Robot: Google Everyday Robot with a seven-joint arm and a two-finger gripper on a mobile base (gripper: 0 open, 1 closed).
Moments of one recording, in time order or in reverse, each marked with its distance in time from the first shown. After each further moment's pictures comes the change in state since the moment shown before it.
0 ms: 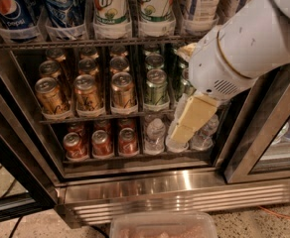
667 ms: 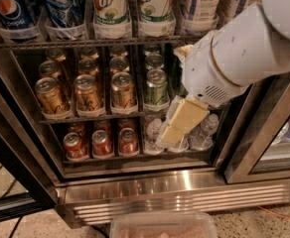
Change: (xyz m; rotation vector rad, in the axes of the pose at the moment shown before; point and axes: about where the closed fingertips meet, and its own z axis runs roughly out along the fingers) arm -0.007 -0.001 0.007 0.053 -0.026 0.024
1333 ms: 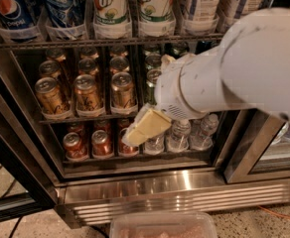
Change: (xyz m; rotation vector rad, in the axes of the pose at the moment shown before) arm -0.024 0.000 0.042 0.159 -0.108 0.141
